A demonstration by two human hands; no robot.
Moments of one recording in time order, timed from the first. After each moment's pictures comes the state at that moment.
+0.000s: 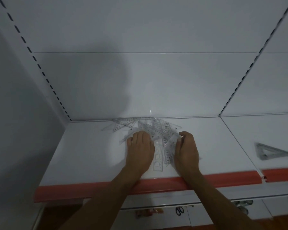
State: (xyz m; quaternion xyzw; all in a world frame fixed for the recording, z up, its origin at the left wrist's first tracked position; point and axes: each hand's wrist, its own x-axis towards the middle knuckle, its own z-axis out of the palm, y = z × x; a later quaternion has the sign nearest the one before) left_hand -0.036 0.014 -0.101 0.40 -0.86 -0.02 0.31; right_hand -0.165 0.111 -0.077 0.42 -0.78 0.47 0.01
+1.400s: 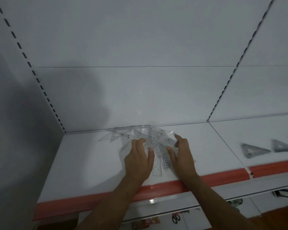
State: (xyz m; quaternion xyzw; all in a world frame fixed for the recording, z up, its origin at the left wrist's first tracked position) left_hand -0.018 0.033 -0.067 0.36 -0.82 -0.20 0.40; right_hand -0.156 0.117 -0.067 0.47 -0.77 0.44 0.02
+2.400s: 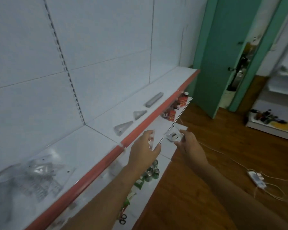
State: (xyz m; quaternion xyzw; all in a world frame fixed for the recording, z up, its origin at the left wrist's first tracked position) left_hand -0.211 0.332 0.010 0.02 -0.89 -0.44 0.12; right_hand -0.264 0.511 -0.021 0.11 -0.93 0.33 0.13
